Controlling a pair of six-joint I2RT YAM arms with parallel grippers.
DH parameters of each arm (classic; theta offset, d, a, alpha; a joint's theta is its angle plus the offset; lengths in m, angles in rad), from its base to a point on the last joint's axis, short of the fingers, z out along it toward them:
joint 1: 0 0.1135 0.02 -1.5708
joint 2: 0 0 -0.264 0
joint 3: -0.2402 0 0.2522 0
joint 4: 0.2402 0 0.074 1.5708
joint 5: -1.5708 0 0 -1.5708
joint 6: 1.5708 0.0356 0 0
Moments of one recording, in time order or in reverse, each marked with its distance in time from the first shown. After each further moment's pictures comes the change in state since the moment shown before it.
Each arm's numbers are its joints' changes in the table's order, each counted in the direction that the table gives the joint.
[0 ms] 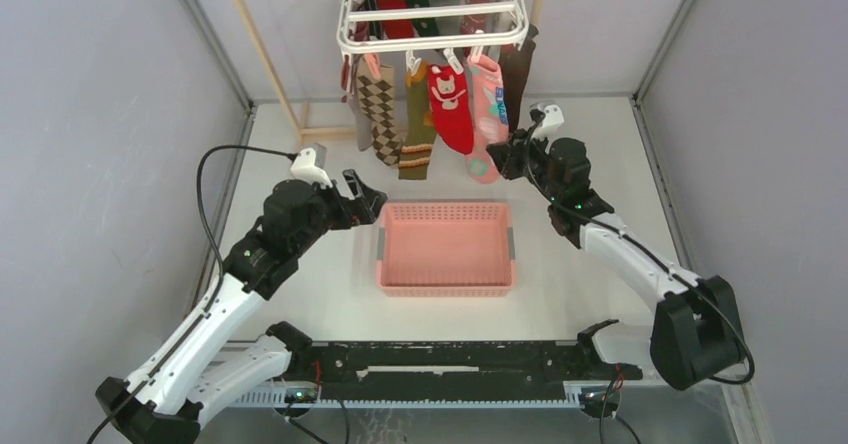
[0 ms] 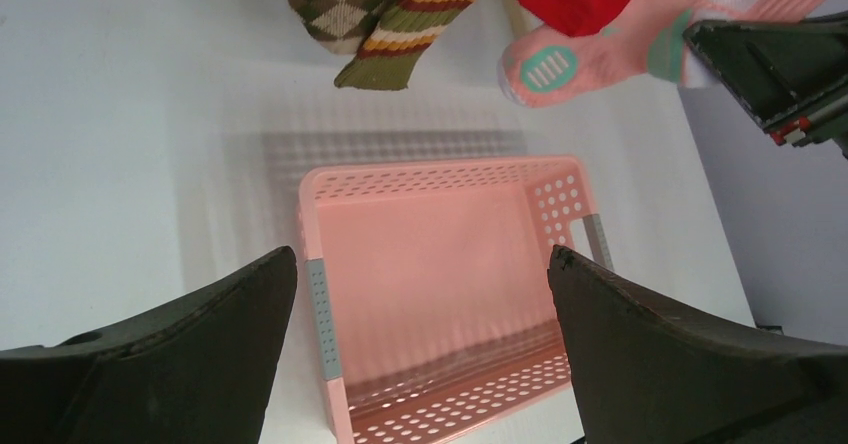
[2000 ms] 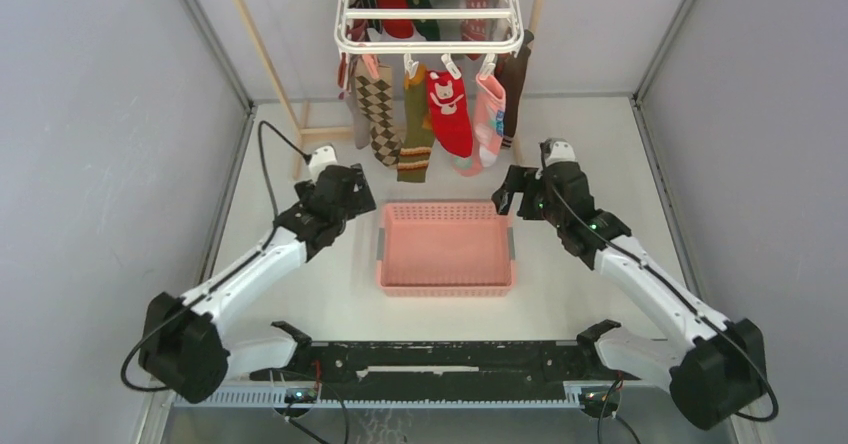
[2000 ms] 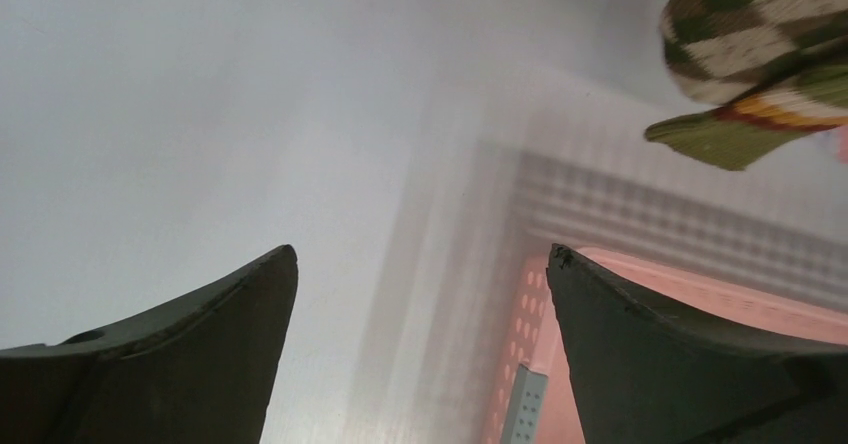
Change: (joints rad) left arm 0.042 0.420 0.019 -0.075 0.428 -0.018; right arm 0.057 -0.180 0.045 0.587 -0.222 0.158
